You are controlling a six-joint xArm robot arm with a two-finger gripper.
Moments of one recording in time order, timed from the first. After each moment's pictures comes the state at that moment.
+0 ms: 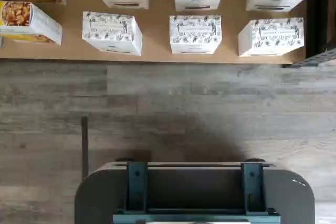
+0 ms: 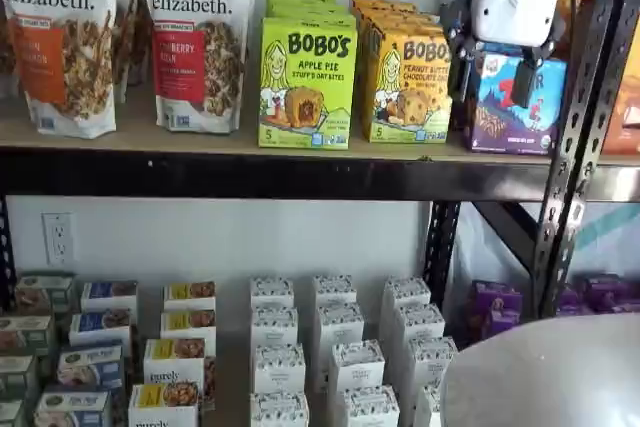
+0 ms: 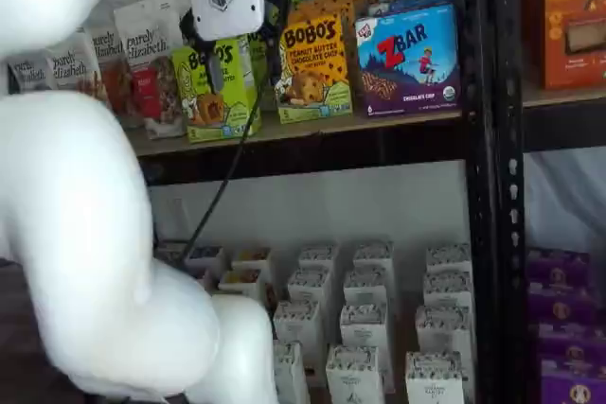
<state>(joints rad) 0.00 -0.73 -1.22 0.04 1.95 0.02</state>
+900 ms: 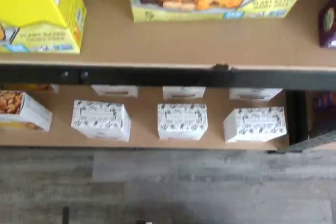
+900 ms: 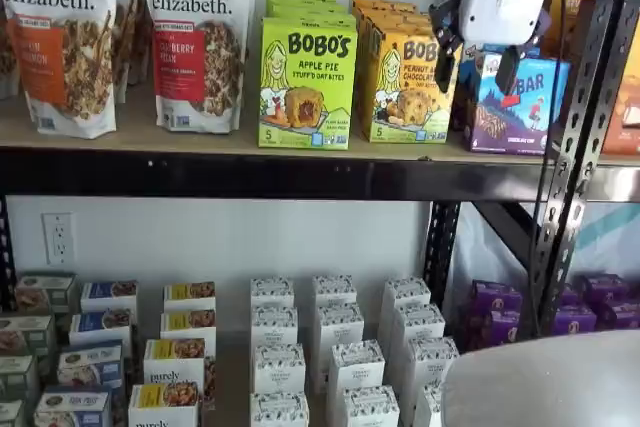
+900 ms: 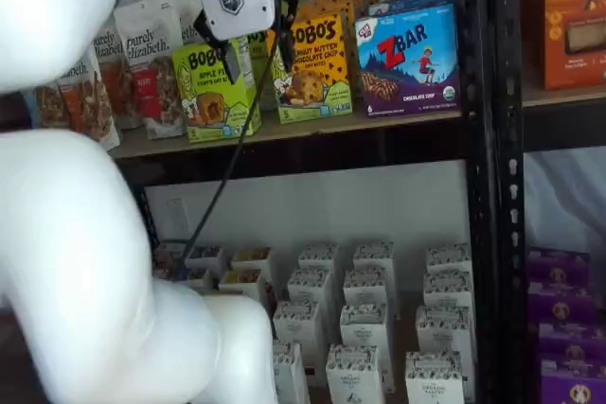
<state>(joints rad) 0.03 -0.80 -1.09 -0.02 1.64 0.04</state>
